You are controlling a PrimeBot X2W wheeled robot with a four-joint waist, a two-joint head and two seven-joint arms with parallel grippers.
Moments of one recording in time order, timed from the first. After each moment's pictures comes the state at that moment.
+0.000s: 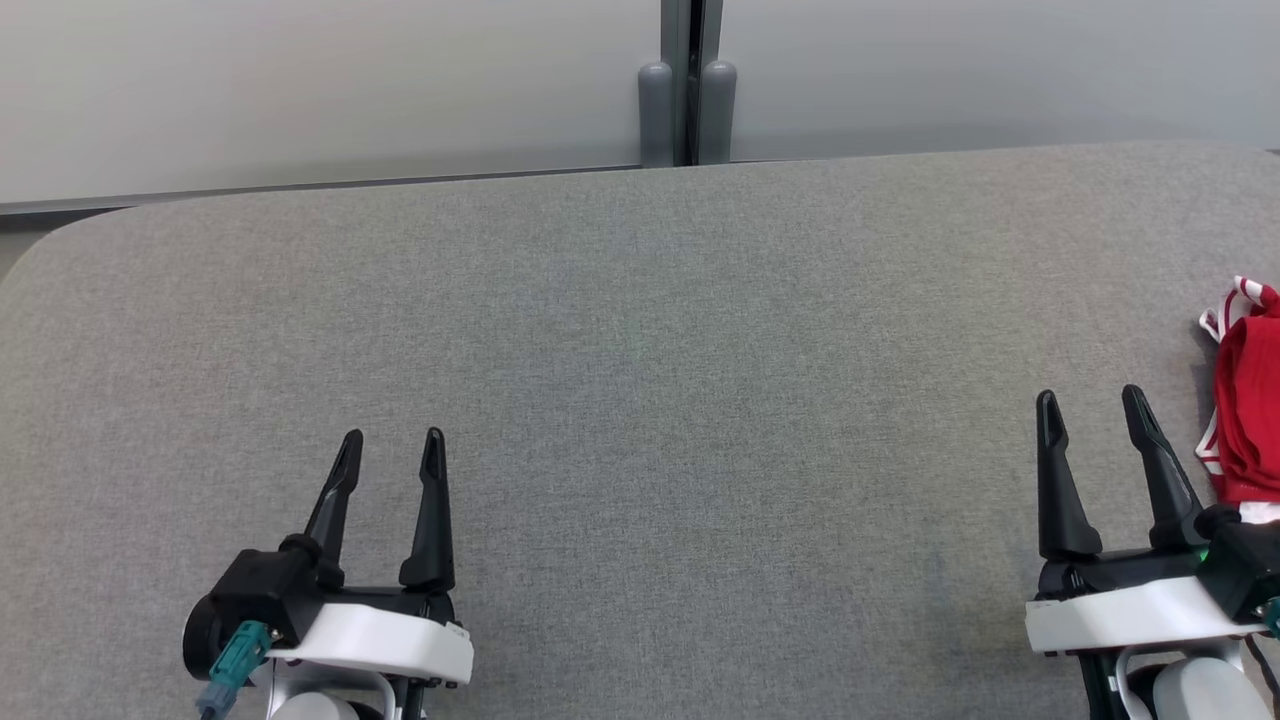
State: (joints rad) left arm -0.07 0.05 -0.16 0.15 -0.30 0.03 -0.26; right arm -0.09 -0.10 0.03 0.14 0.18 0.13 -0.26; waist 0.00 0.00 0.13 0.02
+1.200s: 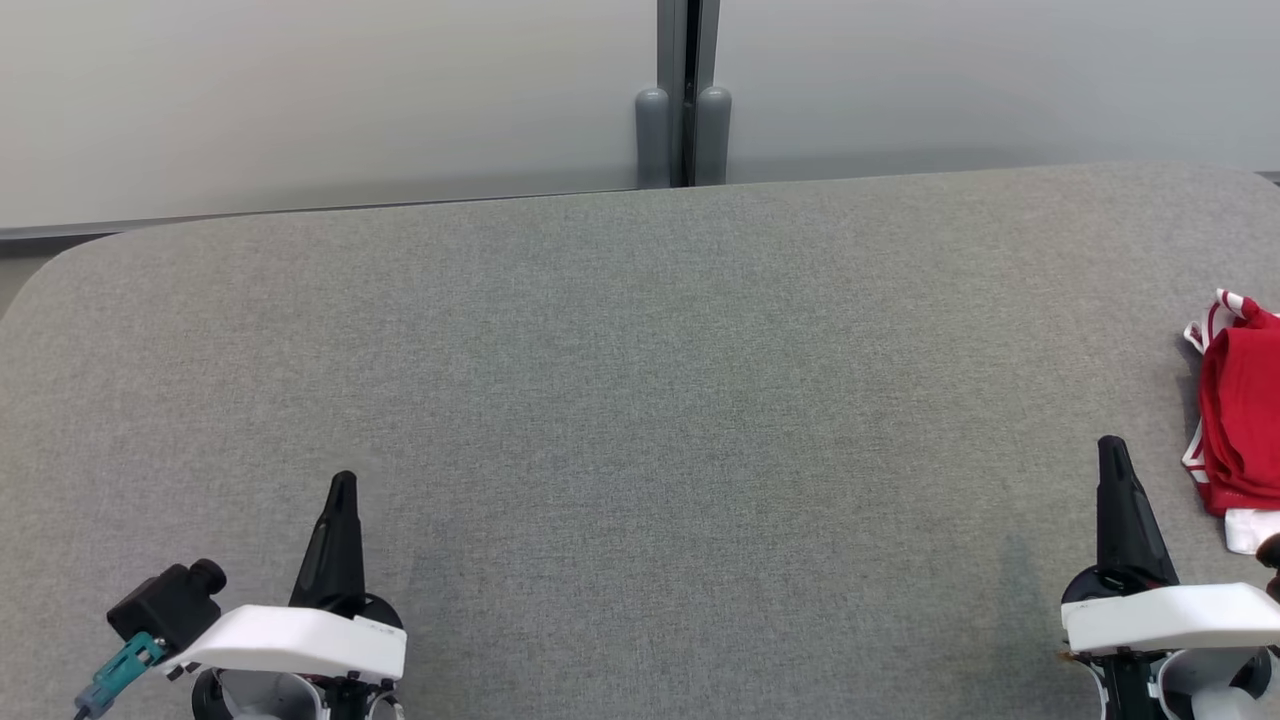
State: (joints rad) left arm -0.06 0.07 -0.10 0.21 -0.83 -0.03 -0.15; right arm -0.07 -0.09 0.01 0.19 0.74 0.13 -0.14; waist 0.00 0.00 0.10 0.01
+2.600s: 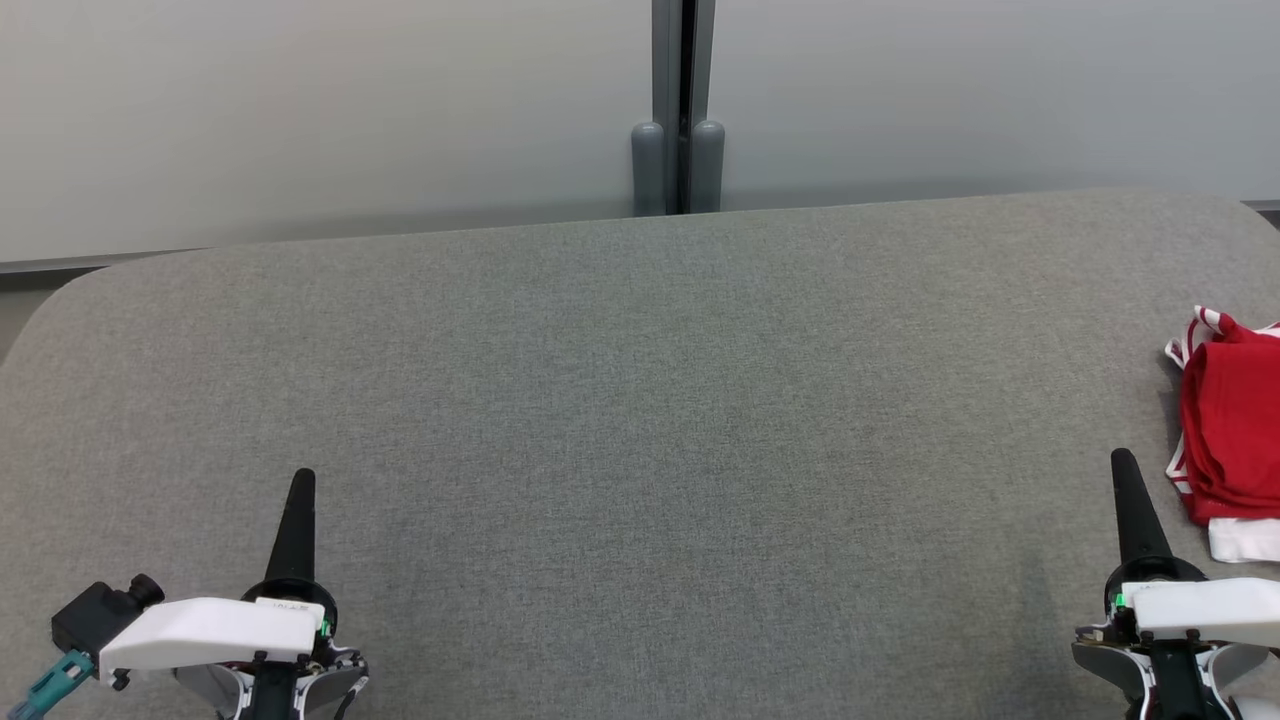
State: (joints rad) left arm -0.07 0.08 -0.01 0.22 -1.27 -0.08 -0.03; right arm -0.09 -0.09 -0.04 0.22 1.22 0.13 -0.02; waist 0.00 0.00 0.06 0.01
